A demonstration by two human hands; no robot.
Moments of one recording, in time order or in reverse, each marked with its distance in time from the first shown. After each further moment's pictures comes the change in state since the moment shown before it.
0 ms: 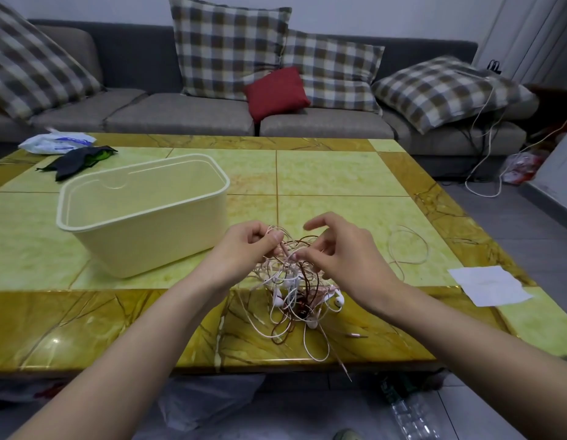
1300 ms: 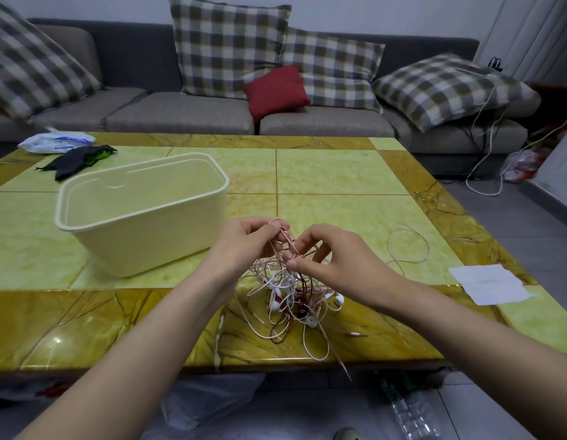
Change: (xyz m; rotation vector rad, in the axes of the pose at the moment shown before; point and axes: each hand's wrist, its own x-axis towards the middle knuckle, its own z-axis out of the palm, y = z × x) left_hand 0.000 0.010 0.008 -0.207 0.077 -0.026; right_hand -0.002 -0.003 -0.005 -0.045 -0.161 -0.043
